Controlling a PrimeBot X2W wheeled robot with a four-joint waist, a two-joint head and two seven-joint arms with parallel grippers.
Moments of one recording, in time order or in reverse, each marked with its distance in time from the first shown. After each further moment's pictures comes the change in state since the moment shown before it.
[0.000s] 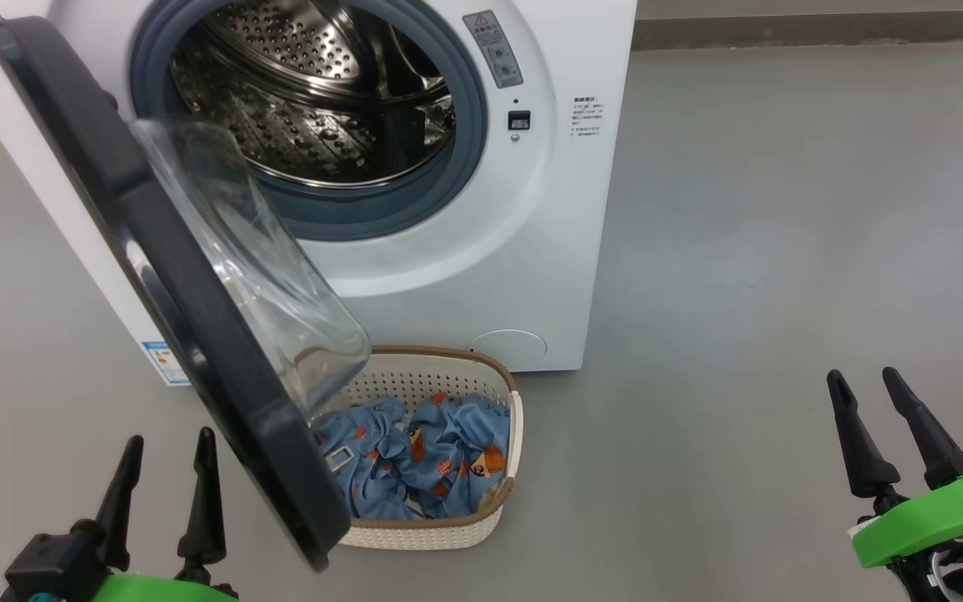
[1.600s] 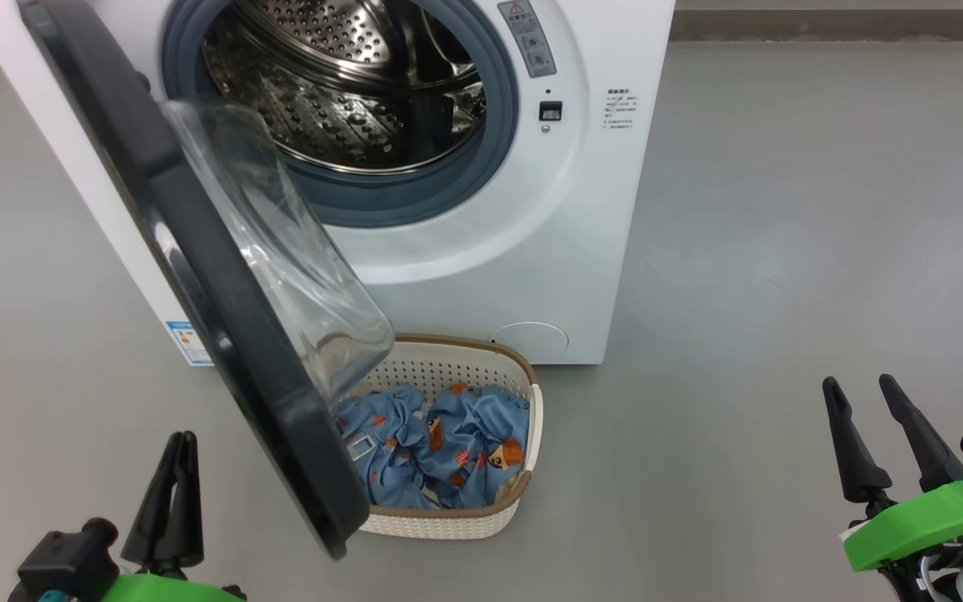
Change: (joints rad) left arm -0.002 0.003 -0.023 0.004 0.002 -0.001 0.000; right arm -0.001 0.046 -0.036 0.042 -0.085 0.000 0.000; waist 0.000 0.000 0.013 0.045
